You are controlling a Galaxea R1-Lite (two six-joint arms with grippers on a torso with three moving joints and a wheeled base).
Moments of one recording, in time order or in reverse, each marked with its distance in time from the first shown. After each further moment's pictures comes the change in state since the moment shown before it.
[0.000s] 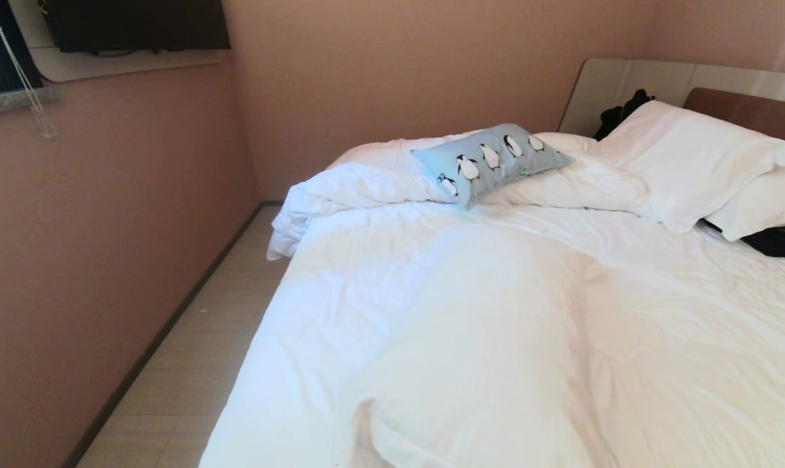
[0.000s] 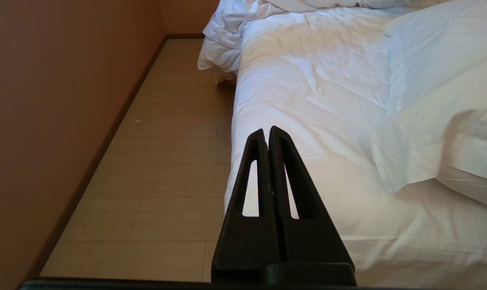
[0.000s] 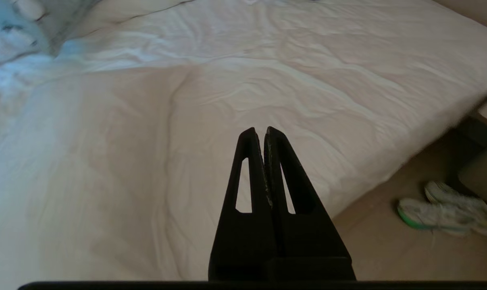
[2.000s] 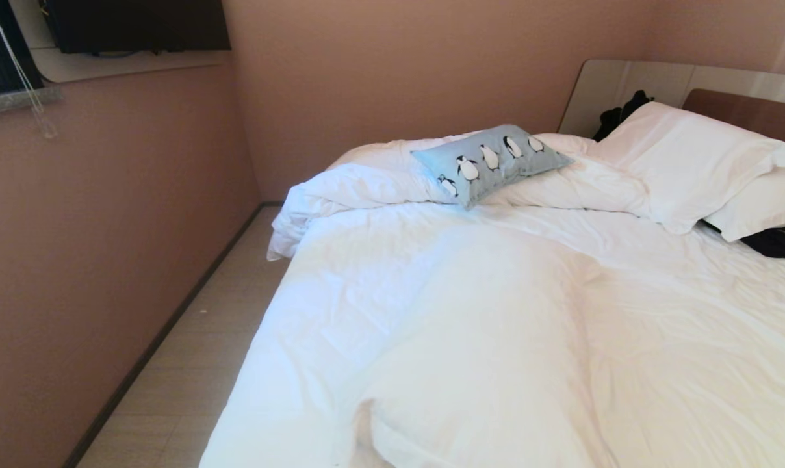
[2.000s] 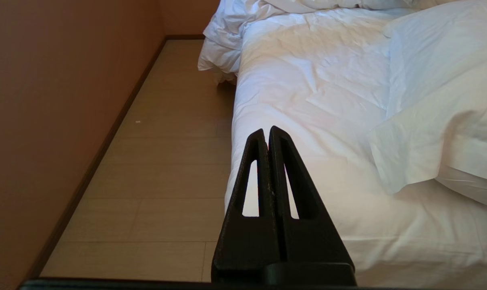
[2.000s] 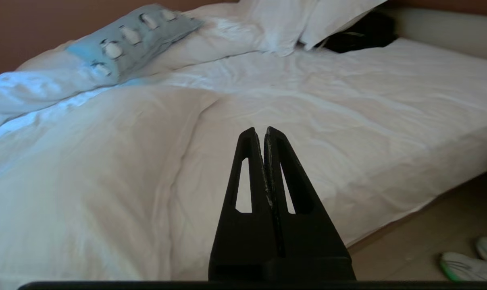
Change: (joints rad) left arm 0.000 0.000 0.000 -0.001 0.000 0.001; right arm -0.243 -0.846 0.331 0.122 0.353 -0.200
